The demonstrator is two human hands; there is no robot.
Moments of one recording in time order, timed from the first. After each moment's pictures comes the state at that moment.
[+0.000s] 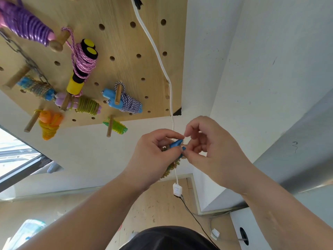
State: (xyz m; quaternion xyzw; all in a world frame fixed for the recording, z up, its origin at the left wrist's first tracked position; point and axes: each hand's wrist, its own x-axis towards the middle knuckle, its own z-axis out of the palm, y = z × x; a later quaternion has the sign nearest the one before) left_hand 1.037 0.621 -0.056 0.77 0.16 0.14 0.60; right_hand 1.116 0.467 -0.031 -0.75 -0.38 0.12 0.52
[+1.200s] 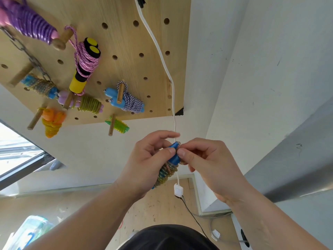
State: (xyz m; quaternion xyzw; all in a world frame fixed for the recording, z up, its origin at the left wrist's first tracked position) left_hand 1.019 0.623 -0.055 0.71 0.14 0.14 0.68; right_hand 1.103 0.472 -0.059 -0.70 -0.25 0.23 0.63
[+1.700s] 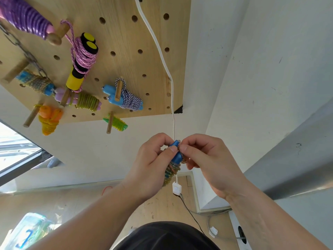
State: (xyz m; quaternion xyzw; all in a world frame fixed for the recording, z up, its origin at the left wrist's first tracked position) left_hand 1.022 0.616 -0.066 0.79 0.15 0.12 0.58; right_hand 1.110 0.475 -0.058 -0.68 -0.21 0.27 0.65
